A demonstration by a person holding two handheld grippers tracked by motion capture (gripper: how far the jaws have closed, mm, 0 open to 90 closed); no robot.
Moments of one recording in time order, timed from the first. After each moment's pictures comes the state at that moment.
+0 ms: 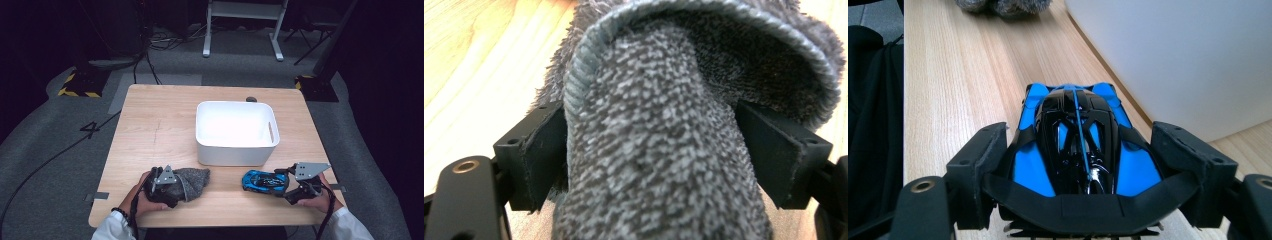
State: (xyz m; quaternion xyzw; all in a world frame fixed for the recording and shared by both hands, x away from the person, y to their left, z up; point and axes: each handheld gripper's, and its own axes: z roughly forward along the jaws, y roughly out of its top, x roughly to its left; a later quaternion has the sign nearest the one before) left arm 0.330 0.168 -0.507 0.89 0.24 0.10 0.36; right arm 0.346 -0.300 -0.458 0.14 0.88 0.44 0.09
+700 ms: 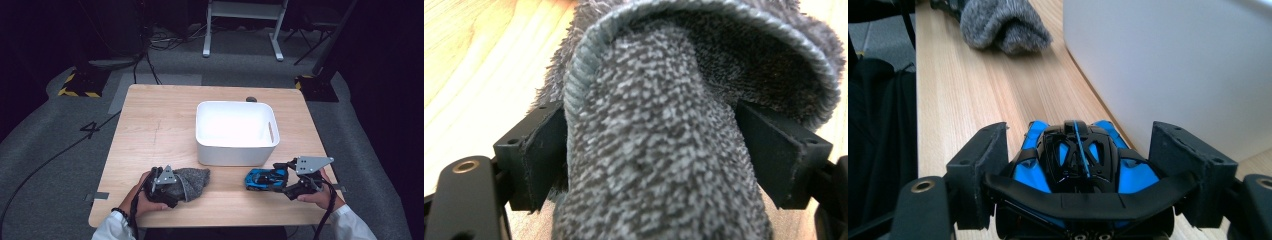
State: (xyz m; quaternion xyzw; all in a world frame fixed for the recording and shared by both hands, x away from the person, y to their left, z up) left arm 0.330 0.168 -0.507 0.89 0.24 0.10 0.36; right arm 0.347 -0.290 -0.429 0.14 0.87 0.46 0.09
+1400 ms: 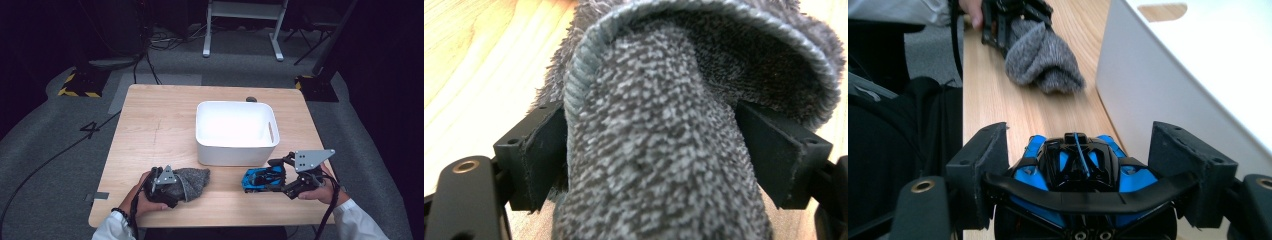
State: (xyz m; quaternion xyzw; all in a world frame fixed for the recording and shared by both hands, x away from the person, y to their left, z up) left arm 0.329 0.168 -0.507 0.89 0.24 0.10 0.36; right arm 0.340 -0.263 -0.376 0.07 0.88 0.46 0.08
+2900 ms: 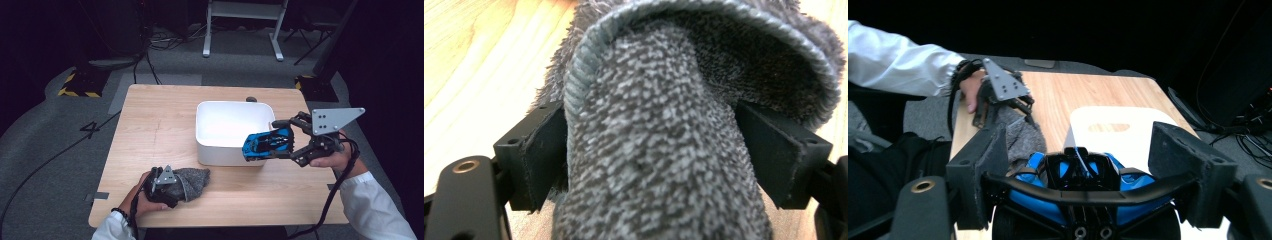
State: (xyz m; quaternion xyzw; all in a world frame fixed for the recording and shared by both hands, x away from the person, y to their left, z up) left arm 0.330 0.168 -0.507 0.89 0.24 0.10 0.36; right arm 0.362 -0.248 -0.257 0.01 0.85 0.51 0.13
